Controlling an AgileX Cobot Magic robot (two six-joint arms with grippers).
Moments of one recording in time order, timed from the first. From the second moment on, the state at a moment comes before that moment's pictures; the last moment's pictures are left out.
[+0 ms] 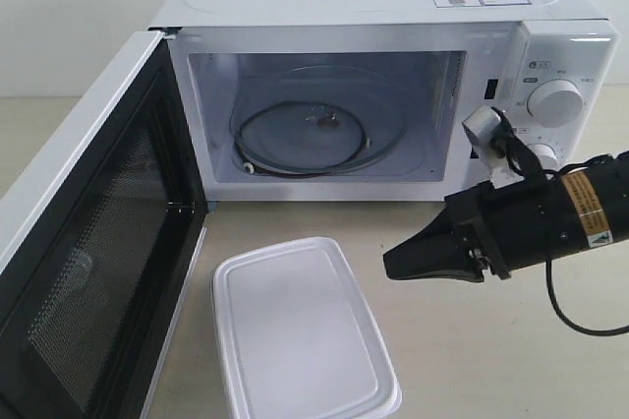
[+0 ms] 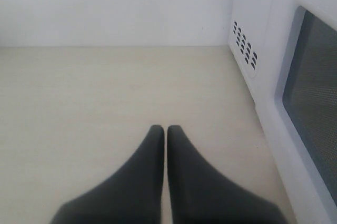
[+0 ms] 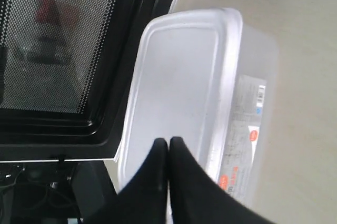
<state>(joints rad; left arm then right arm) 0.02 0.00 0.00 -0.06 0.29 0.07 -0.02 1.82 -0.75 -1.74 -1.13 1.81</state>
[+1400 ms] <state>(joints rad) 0.02 0.00 0.00 -0.06 0.29 0.07 0.15 1.86 -0.68 -1.75 -0.95 1.81</state>
